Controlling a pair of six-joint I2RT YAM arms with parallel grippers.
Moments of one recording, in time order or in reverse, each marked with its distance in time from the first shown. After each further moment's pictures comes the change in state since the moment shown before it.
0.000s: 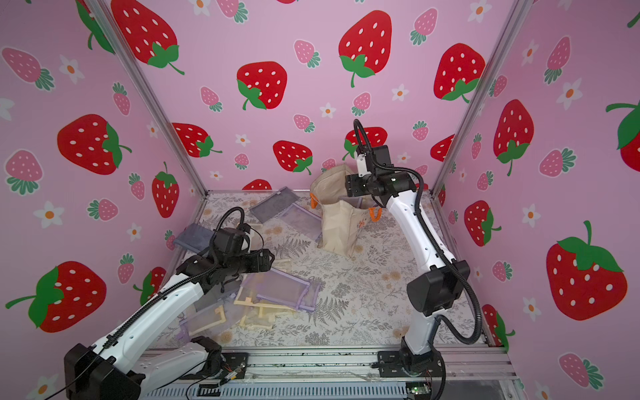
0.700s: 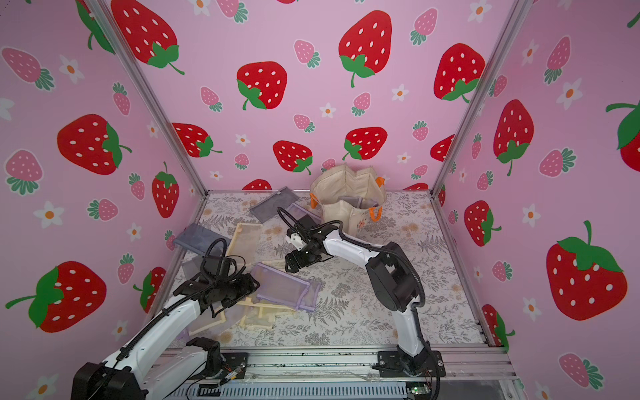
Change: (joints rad) left arm 0.203 -0.119 -0.383 0.068 0.203 -0.264; right arm 0.373 0.281 -0.463 0.267 -0.397 0.142
